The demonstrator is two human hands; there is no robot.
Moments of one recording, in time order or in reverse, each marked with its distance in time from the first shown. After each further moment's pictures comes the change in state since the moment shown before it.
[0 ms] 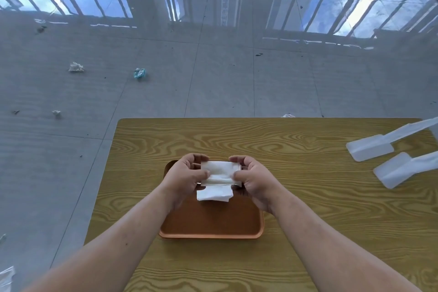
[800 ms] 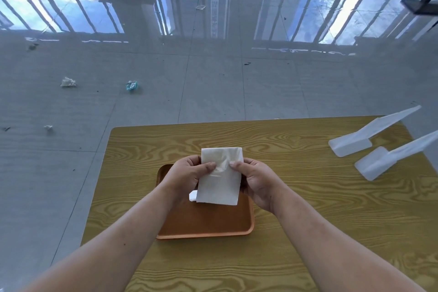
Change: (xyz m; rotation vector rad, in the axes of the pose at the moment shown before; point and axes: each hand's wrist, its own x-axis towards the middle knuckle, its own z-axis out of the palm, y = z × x) left_hand -0.029 0.028 0.027 -0.135 -0.157 0.016; right_hand -0.044 -0.015 -0.020 0.197 -0.050 -0.056
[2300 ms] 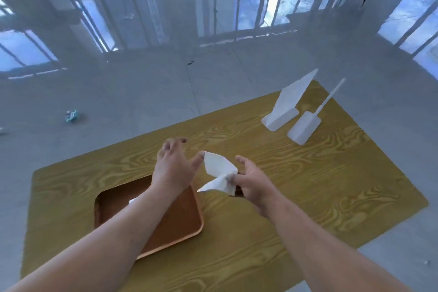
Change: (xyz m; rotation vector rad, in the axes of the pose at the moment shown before) left_hand 0.044 -0.003 0.152 1.153 0.233 0.326; right_hand -0.063 0.031 -0.152 -0.083 0.271 -0.100
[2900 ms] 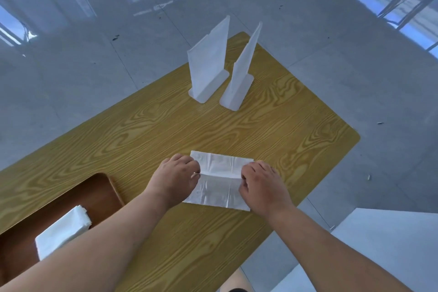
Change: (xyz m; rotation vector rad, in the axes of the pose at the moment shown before) left_hand 0.002 0.063 0.185 0.484 -0.383 0.753; right_hand -0.037 0.116 -0.170 -1.176 0.434 -0.241
